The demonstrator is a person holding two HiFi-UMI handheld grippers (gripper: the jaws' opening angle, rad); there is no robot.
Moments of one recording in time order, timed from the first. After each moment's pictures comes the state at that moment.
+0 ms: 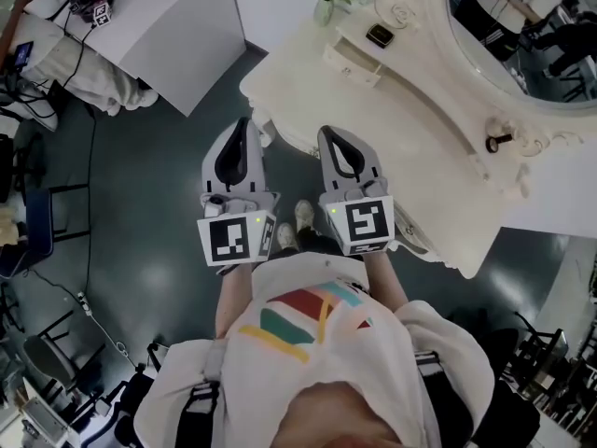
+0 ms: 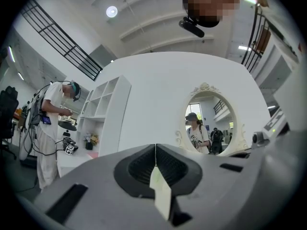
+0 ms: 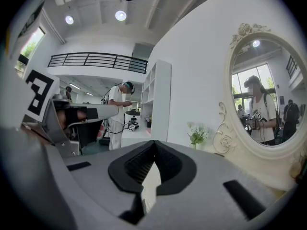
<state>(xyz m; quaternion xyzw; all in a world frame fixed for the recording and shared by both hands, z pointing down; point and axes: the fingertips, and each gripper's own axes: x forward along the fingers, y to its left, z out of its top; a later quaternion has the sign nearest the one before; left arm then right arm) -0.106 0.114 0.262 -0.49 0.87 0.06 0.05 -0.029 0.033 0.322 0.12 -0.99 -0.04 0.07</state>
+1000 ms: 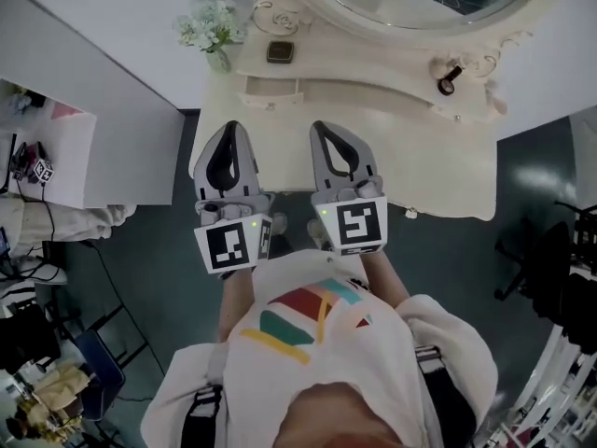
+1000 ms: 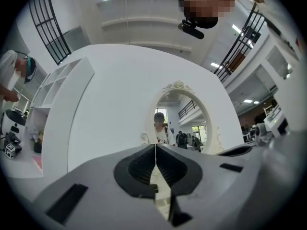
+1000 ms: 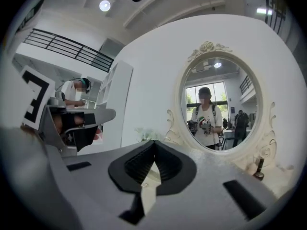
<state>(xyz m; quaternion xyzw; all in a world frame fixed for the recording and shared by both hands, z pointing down) -0.086 -0.069 0.237 -0.67 0.74 0.05 0.08 0.017 -0.108 0.294 0.38 -0.93 -0.03 0.03</state>
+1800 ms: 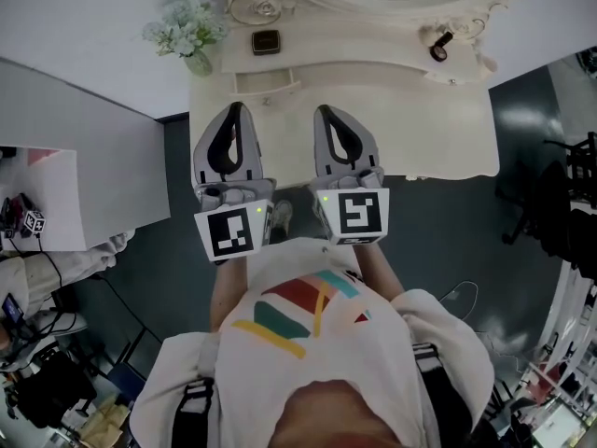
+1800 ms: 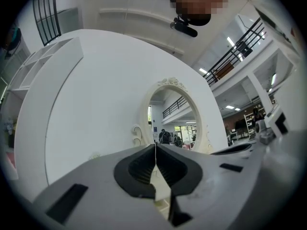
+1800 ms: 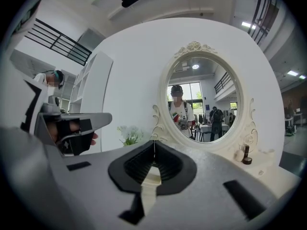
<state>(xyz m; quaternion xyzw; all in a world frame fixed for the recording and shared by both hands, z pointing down) -0.118 -0.115 0.261 -0.75 0.66 0.04 0.07 -0.007 -0.130 0.308 0.51 -0.86 0.00 0.03</state>
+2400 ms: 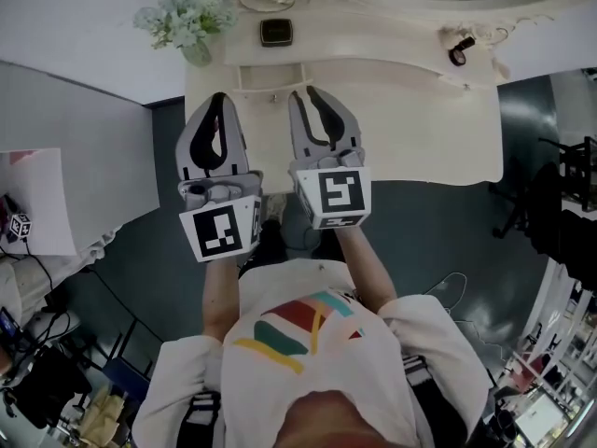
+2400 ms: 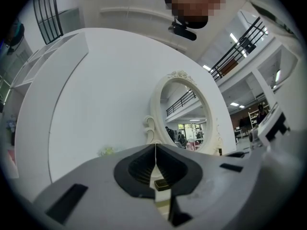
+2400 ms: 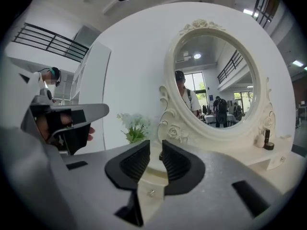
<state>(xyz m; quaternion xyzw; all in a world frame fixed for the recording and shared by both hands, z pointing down) -0.175 -0.155 0.289 -0.73 0.67 0.03 0.06 -0.076 -0.183 0.362 0.49 -0.87 0.05 0.06</state>
